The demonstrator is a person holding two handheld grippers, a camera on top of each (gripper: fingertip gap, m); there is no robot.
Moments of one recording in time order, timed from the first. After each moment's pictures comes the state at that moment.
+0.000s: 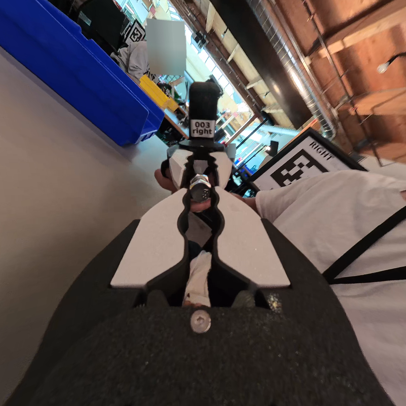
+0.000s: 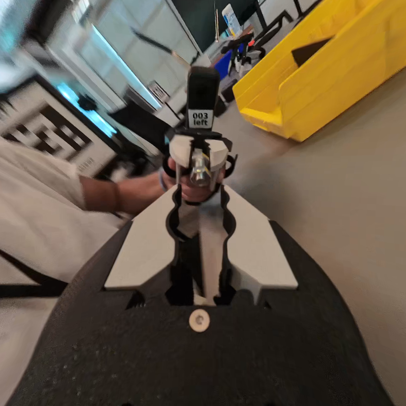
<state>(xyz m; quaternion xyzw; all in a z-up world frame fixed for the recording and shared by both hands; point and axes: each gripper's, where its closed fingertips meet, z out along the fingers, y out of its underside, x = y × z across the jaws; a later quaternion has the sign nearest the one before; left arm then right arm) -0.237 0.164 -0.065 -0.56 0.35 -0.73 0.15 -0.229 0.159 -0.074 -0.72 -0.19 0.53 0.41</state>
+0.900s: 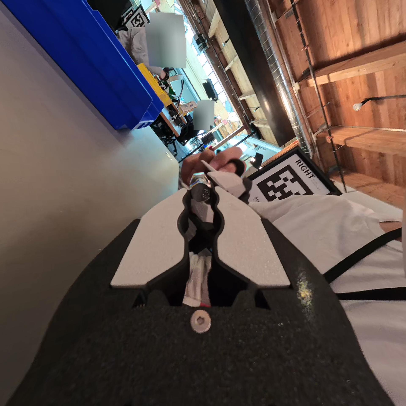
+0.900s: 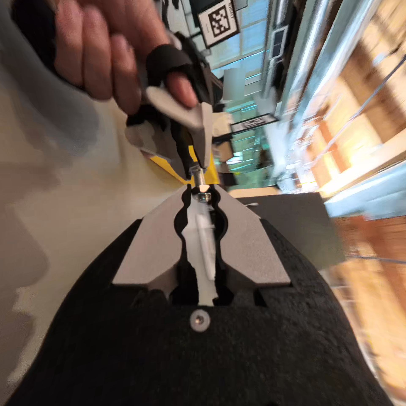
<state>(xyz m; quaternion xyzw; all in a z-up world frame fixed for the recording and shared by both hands) -0.235 0.164 -0.077 -0.58 0.31 -0.75 0.09 -0.232 0.170 -0.076 -0.47 -0.54 -0.28 0.64</state>
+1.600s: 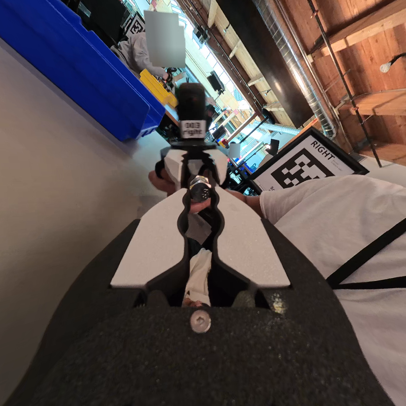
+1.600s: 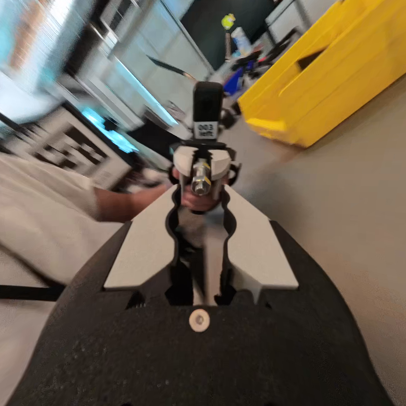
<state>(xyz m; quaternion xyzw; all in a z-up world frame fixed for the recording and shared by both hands) -0.236 0.164 -0.070 -0.57 0.35 -0.73 0.15 -0.227 0.165 -0.072 -0.69 -0.16 0.57 0.42</state>
